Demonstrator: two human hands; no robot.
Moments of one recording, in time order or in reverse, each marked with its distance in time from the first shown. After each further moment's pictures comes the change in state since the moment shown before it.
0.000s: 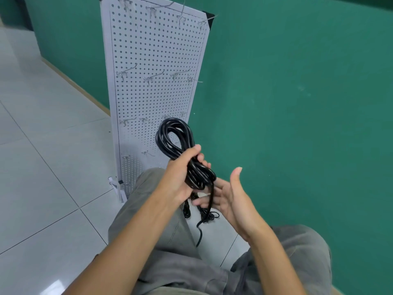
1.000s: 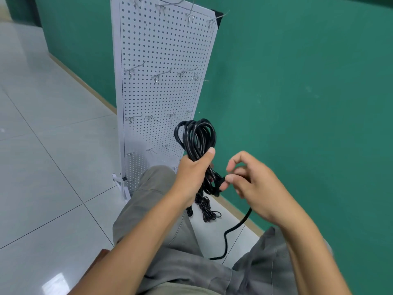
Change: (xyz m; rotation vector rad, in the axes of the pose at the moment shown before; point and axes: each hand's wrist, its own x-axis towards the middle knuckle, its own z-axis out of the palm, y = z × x) left_hand -0.008 -0.011 0.005 0.585 0.168 0.268; right_hand -0.024 -0.065 -0.011 -0.712 0.109 -0.244
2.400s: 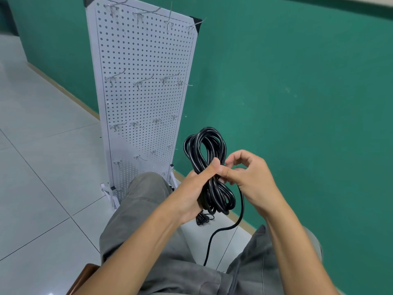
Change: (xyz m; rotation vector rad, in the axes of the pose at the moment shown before) left_hand -0.027 0.008 0.019 -0.274 -0.525 -0.287; right_hand 0.016 0.021 -0.010 0.407 0.278 0.060
